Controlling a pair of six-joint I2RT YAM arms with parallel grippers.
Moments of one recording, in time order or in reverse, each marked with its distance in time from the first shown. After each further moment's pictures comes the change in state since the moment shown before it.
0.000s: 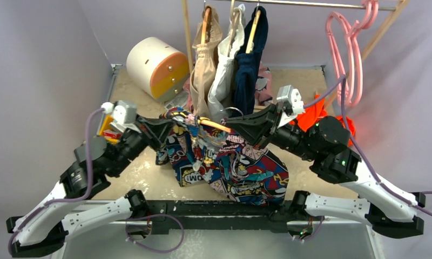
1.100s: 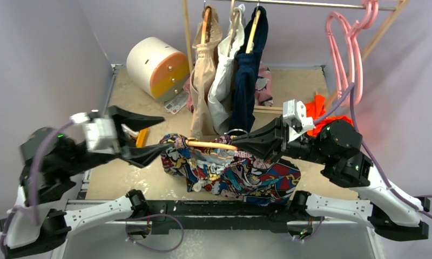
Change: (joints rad) left arm 0.000 0.066 0.420 -0.226 0.452 0.390; right arm 0.000 -0.066 0.018 -0.101 -0.215 -0.057
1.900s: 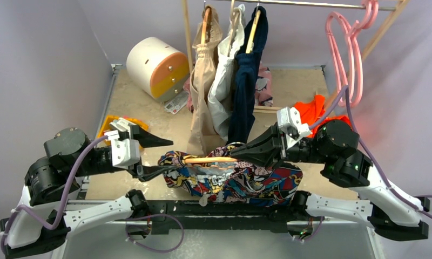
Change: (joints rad) left arm 0.000 0.018 -0.050 -0.253 0.193 0.136; right arm 0.000 0.000 0.000 -0.057 -0.155 -0.004
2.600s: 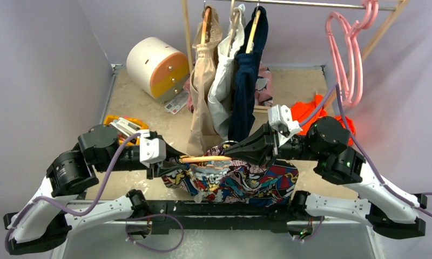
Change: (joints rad) left arm 0.000 0.026 -0.113 -0.018 0.043 -0.023; right arm 0.000 0.042 0.000 0.029 -0.012 0.000
